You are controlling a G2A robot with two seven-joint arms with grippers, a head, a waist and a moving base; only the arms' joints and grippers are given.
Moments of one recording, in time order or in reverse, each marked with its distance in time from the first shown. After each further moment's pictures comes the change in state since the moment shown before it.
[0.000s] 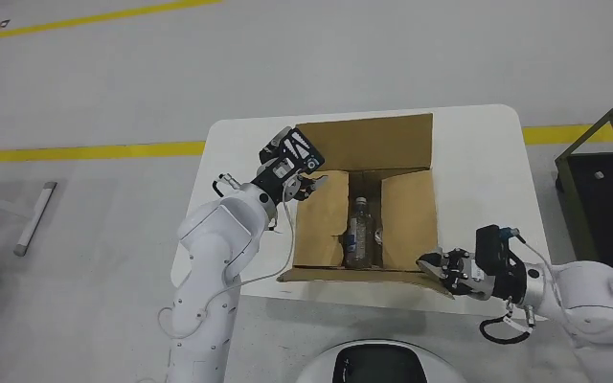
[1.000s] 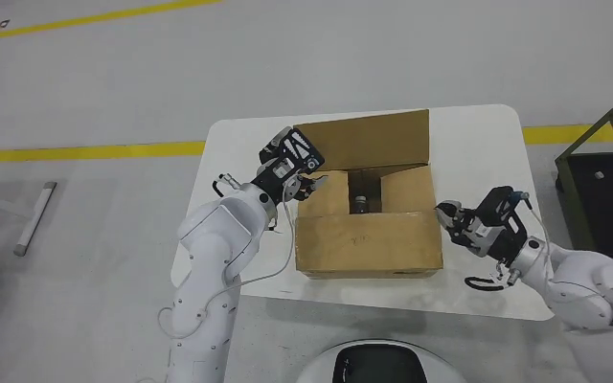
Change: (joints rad) left arm 0.000 0.000 0.000 0.000 0.000 0.000 0.000; right arm 0.092 -0.048 -0.009 0.087 -0.258 0.319 -0.212
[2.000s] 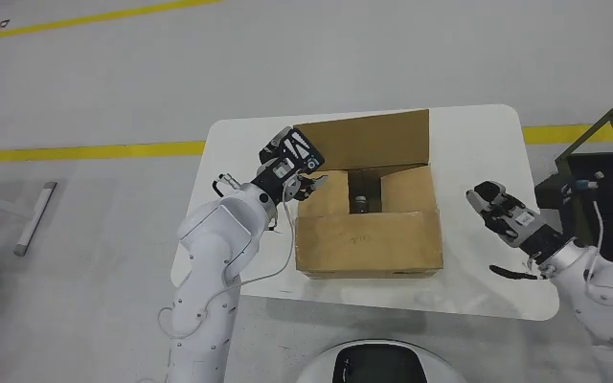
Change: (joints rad) left arm 0.000 0.000 0.000 0.000 0.000 0.000 0.000; right arm -0.083 -0.016 0.123 -0.084 0.137 0.215 -0.037
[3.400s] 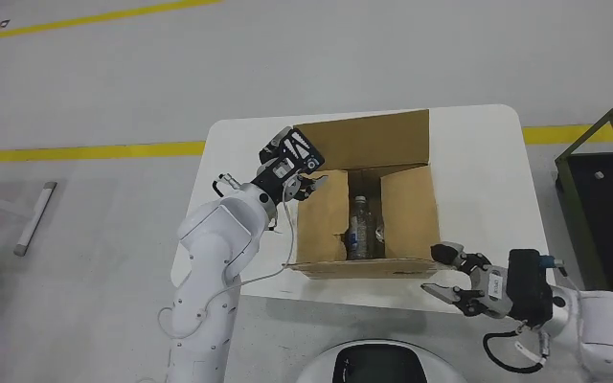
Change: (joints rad) left arm 0.000 0.000 0.000 0.000 0.000 0.000 0.000; right arm -0.185 -0.031 0.007 -0.161 -0.082 -0.582 -0.030
